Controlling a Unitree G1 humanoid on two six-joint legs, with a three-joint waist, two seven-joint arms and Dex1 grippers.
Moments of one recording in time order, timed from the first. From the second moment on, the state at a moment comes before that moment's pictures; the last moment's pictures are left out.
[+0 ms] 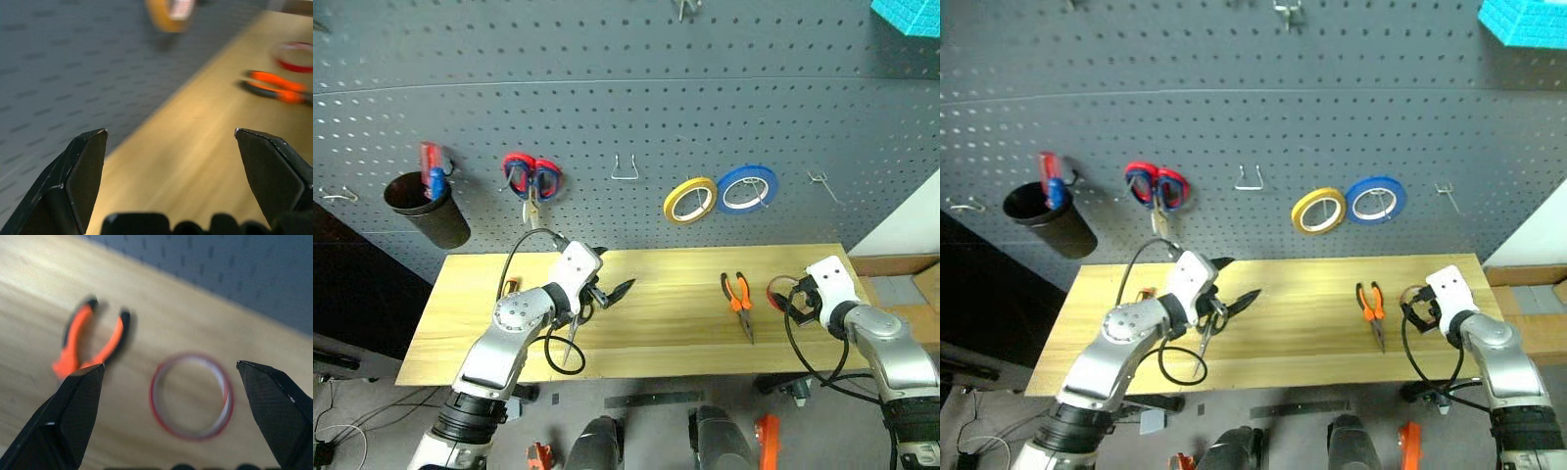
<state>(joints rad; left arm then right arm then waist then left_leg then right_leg) -0.26 0.48 -0.15 -0.16 -0.15 0.31 -0.66 -0.19 -0.62 -0.06 0.12 0.08 0.48 0.52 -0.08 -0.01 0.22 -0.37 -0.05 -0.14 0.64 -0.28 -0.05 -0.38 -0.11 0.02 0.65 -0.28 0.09</state>
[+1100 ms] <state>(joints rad) -0.39 0.55 -0.26 -0.15 -0.20 0.30 -1.00 -0.72 -0.62 0.18 0.98 -0.11 0.27 0.80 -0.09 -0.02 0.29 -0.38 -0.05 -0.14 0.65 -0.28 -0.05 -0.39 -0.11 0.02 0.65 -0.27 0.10</state>
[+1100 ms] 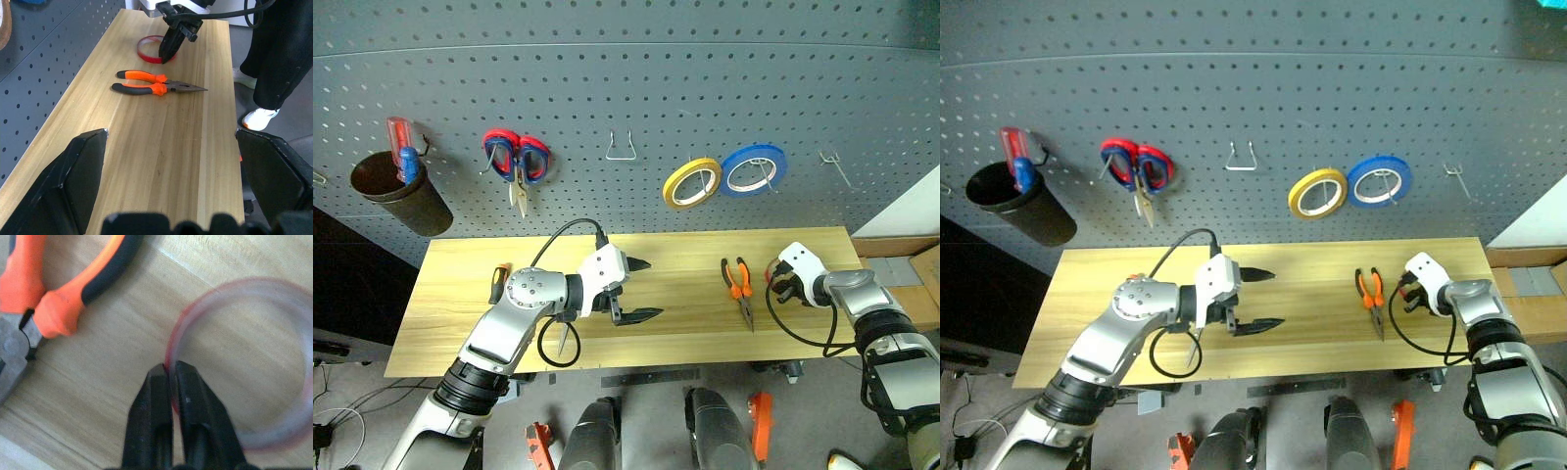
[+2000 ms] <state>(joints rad) -0.51 0.39 -0.21 -0.15 -0.24 0.24 -0.92 -0.14 -0.48 -0.11 -0.58 -0.26 0.47 0.23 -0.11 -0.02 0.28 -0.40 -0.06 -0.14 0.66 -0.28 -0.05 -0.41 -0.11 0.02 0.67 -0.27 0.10</state>
